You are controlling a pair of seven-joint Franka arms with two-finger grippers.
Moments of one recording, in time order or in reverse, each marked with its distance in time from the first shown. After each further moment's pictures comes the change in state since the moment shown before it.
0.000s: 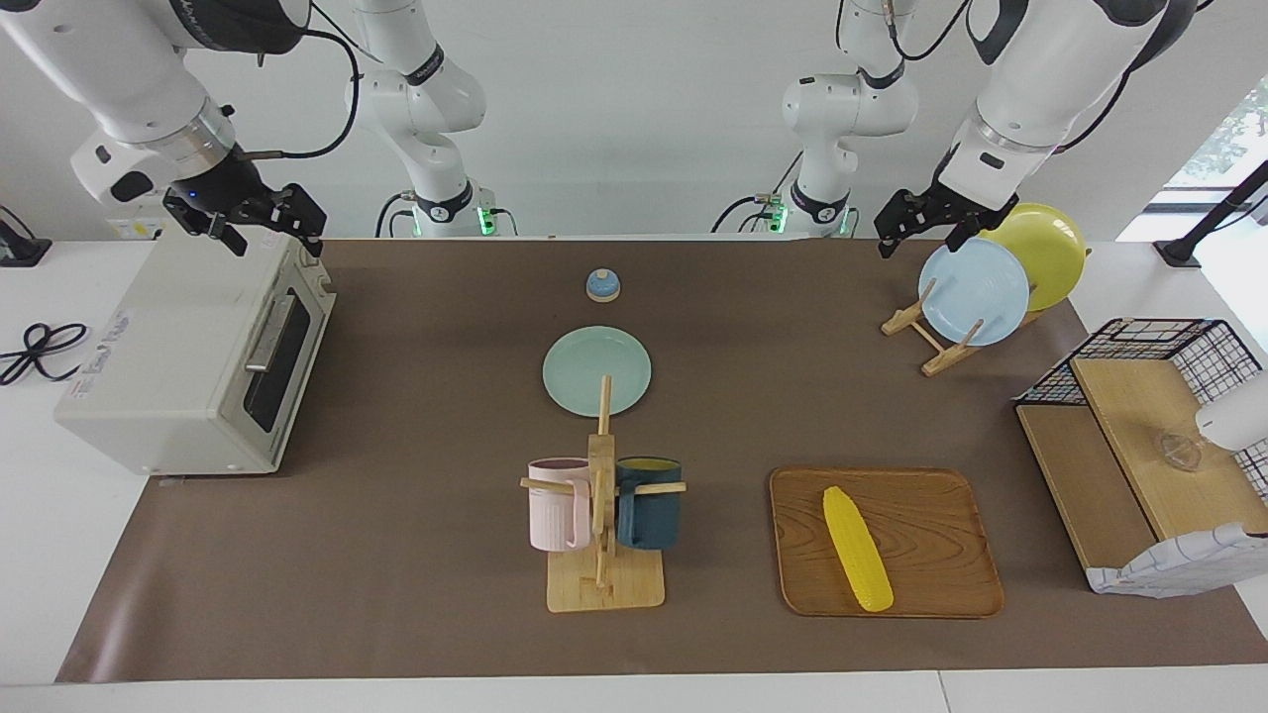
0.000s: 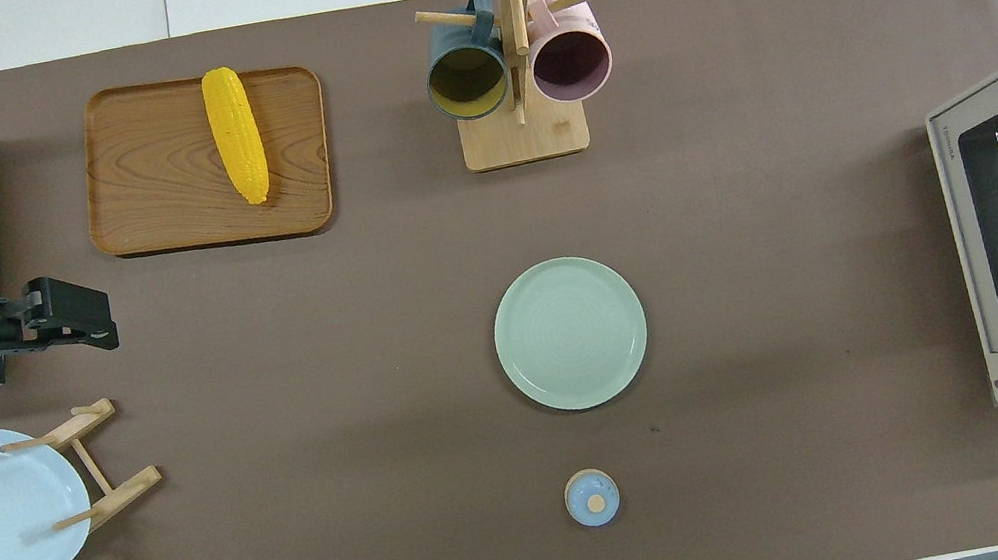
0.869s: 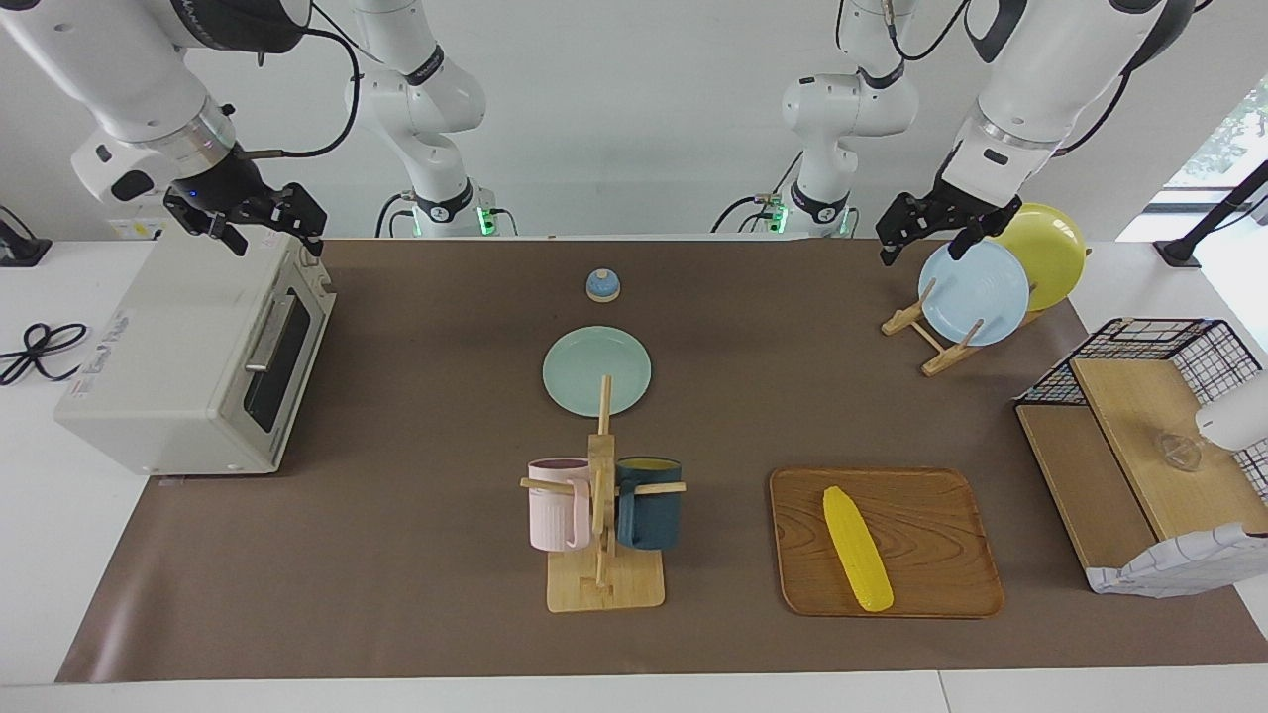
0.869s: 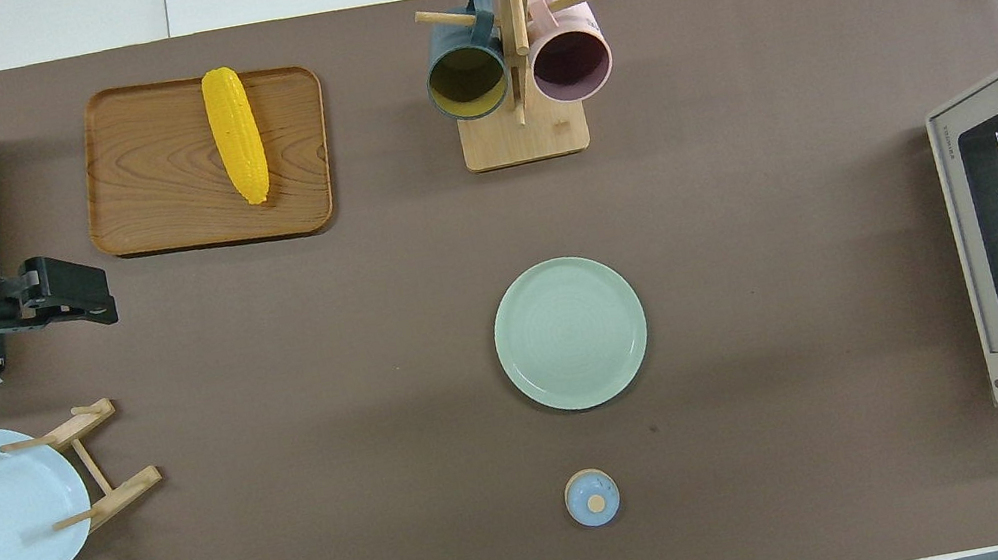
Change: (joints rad) left arm -0.001 0.001 -0.002 -0.005 0.000 0.101 -0.001; right arm 0.001 -0.001 0.000 0.000 0.000 0.000 0.000
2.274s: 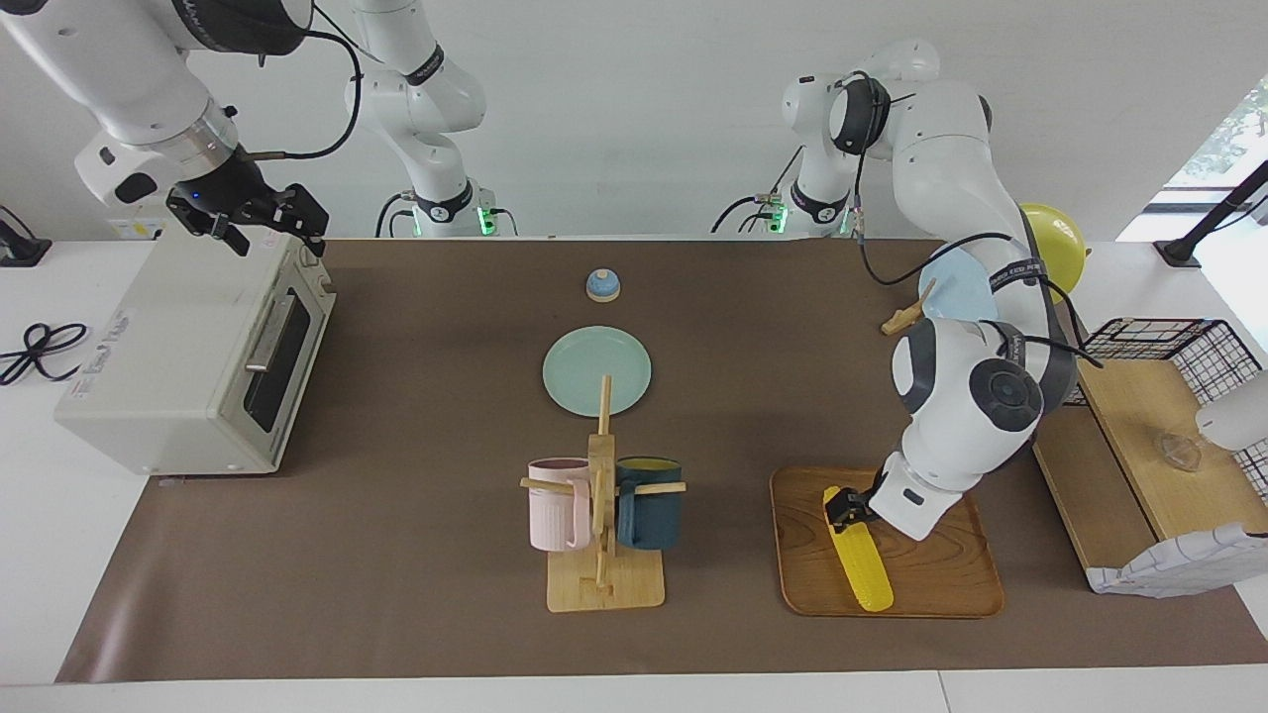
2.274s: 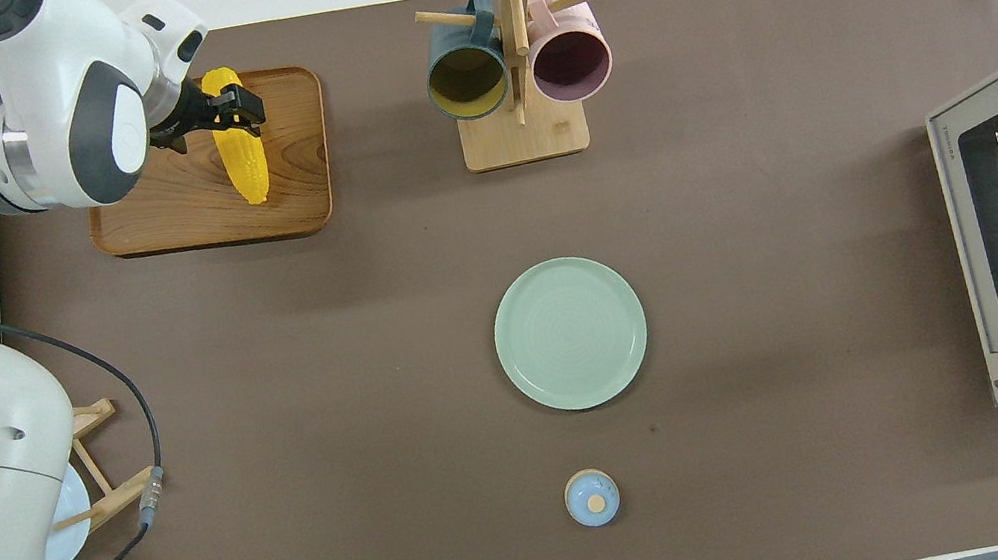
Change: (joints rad) left arm -0.048 0.853 -0.005 0.521 0.083 0.405 0.071; right arm 0.001 0.000 0.000 -0.005 0.000 -0.003 0.000
